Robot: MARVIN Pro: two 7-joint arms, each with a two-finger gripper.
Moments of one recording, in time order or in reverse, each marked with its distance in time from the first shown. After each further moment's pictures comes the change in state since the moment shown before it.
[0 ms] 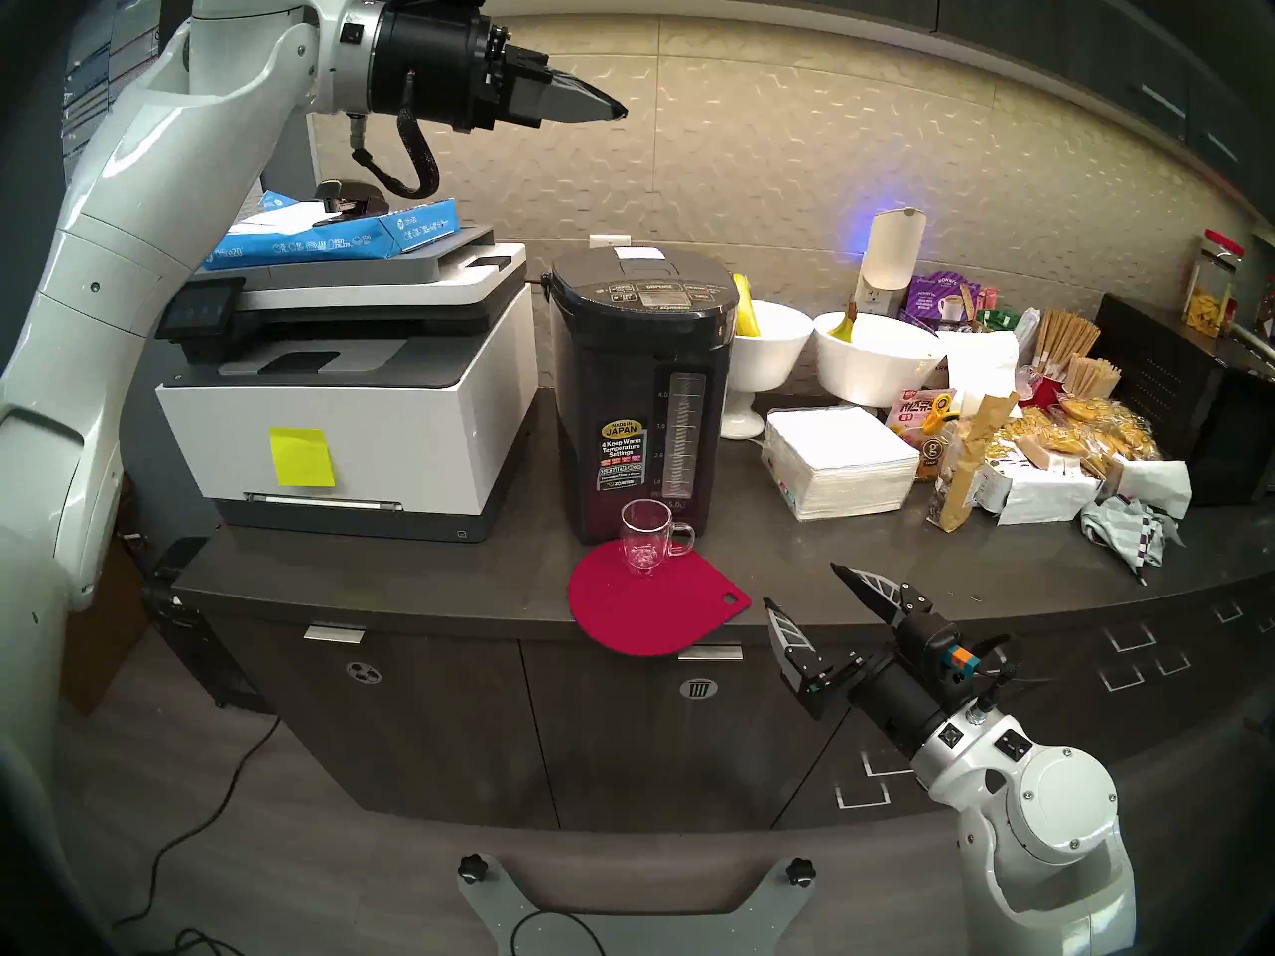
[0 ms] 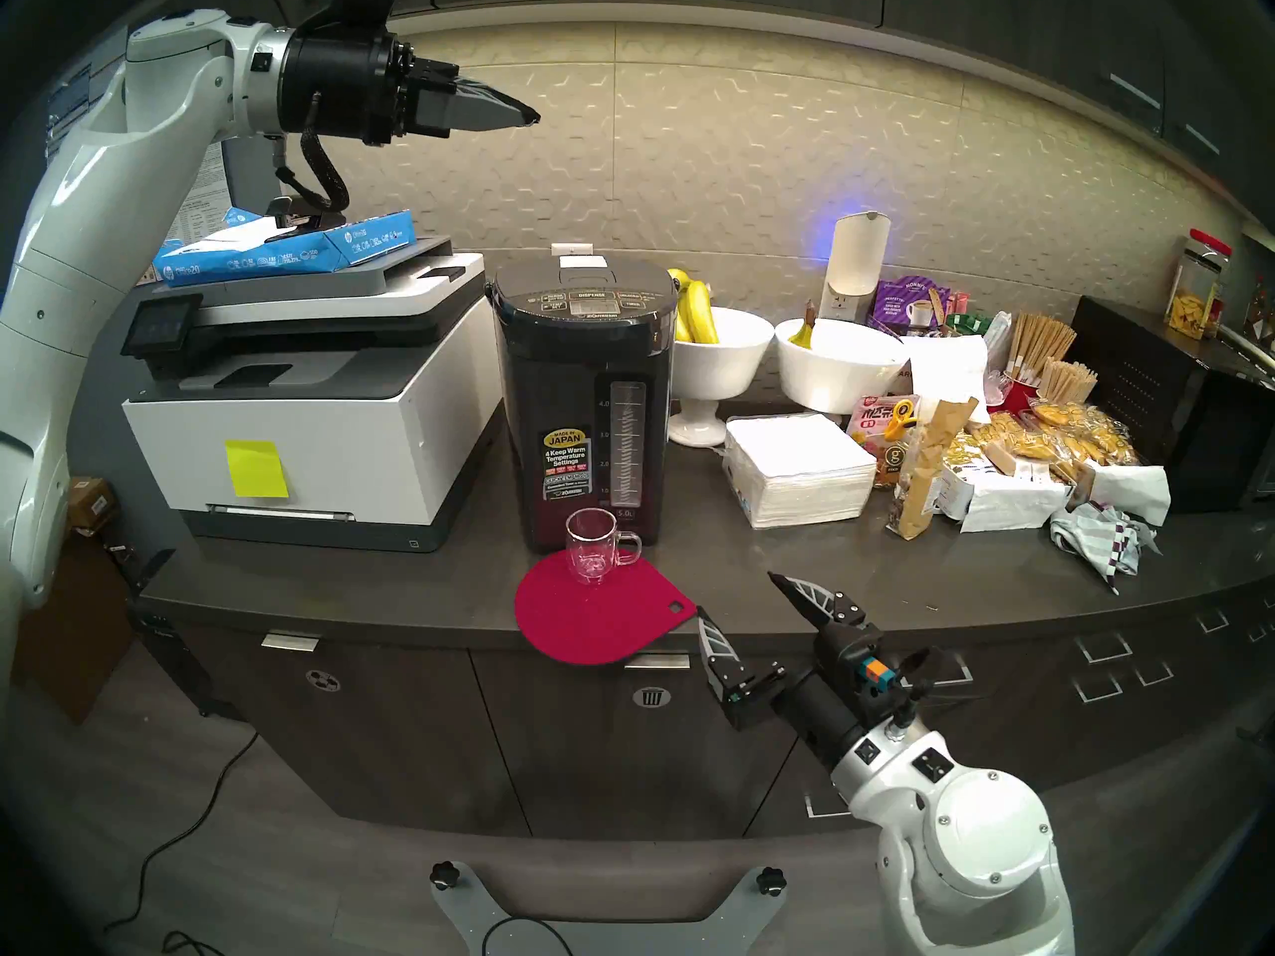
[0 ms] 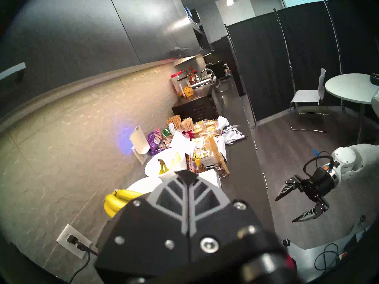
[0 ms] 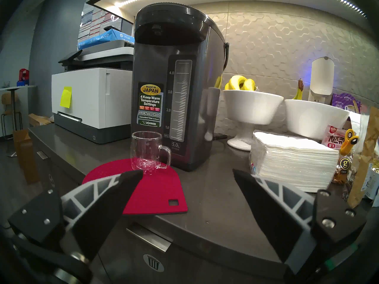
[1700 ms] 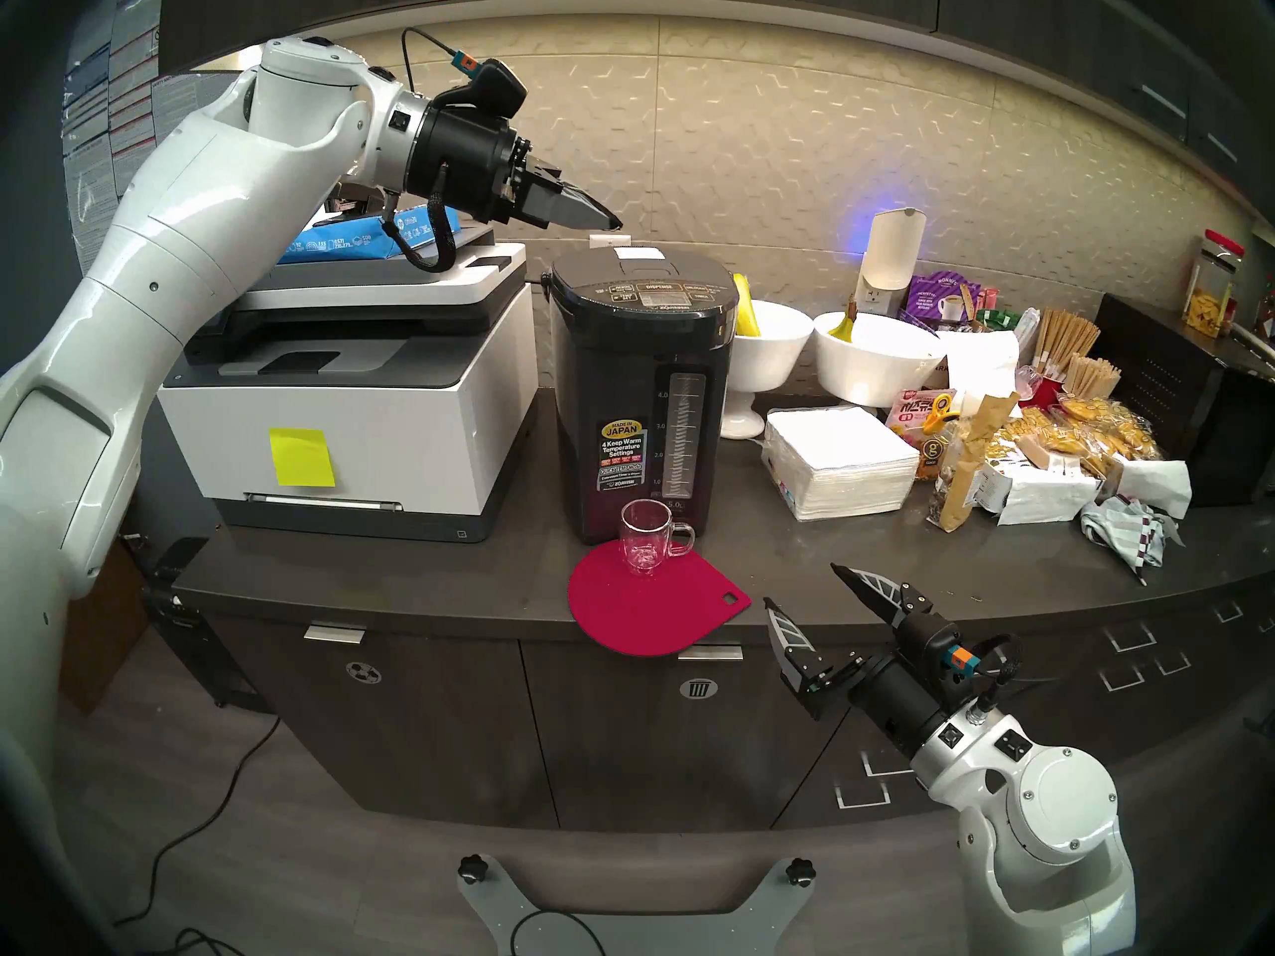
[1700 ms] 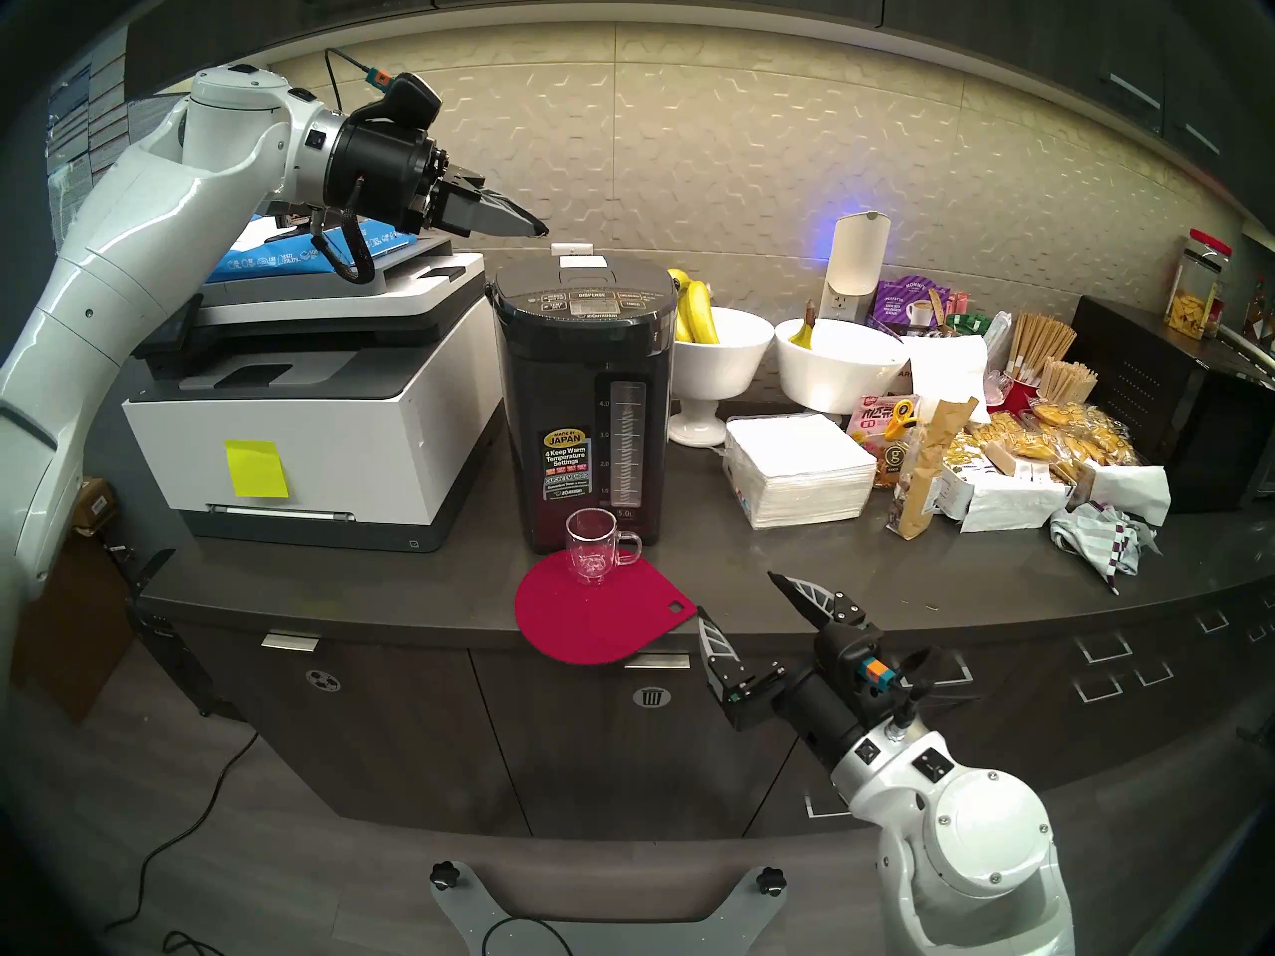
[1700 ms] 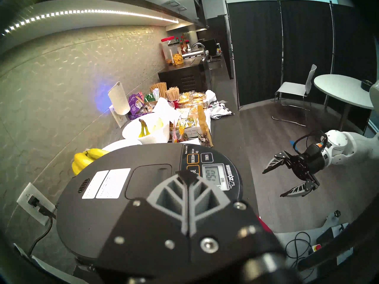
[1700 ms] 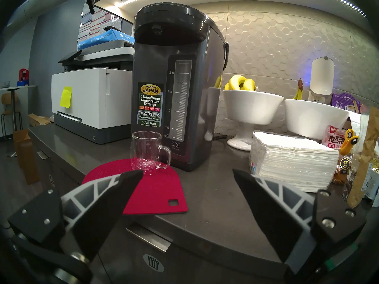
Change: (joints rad) left arm -0.079 -0.047 0.245 0.245 0.023 -0.059 -0.121; right arm 0.000 -0.001 0.000 0.000 0.000 0.000 0.000
